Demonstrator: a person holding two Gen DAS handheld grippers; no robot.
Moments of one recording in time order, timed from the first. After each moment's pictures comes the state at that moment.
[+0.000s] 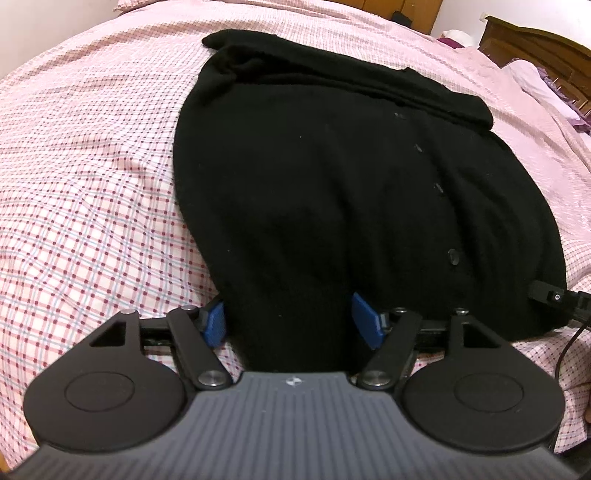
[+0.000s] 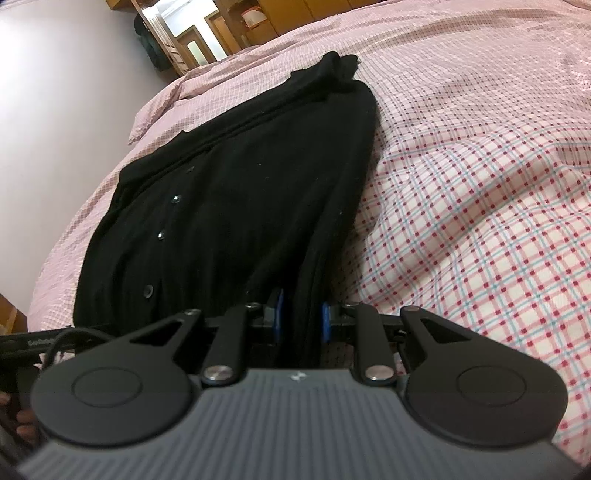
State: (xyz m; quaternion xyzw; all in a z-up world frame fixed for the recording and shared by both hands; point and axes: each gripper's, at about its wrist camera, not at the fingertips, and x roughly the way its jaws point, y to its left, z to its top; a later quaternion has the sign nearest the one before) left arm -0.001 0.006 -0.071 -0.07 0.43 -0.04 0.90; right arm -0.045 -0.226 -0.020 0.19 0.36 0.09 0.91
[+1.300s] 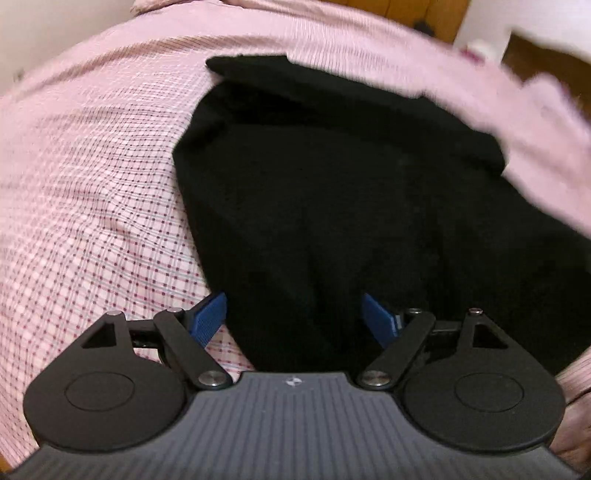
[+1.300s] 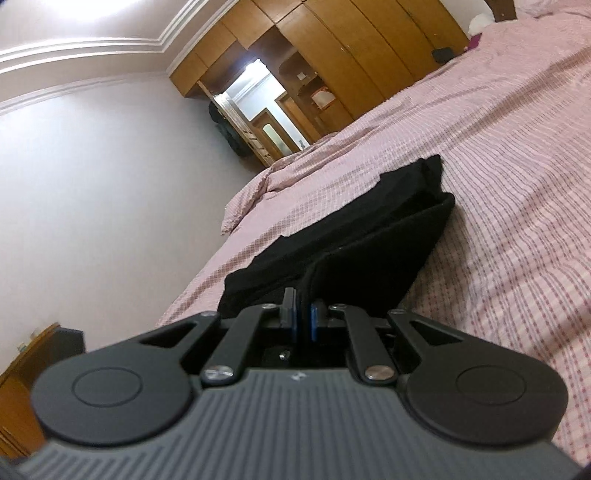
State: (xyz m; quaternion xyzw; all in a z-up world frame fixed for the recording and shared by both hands) left arm 0.032 0.006 -0.045 -0.06 0.44 0.01 0.89; right arm -0.039 -0.245 0.034 0.29 0.21 0.19 0.91
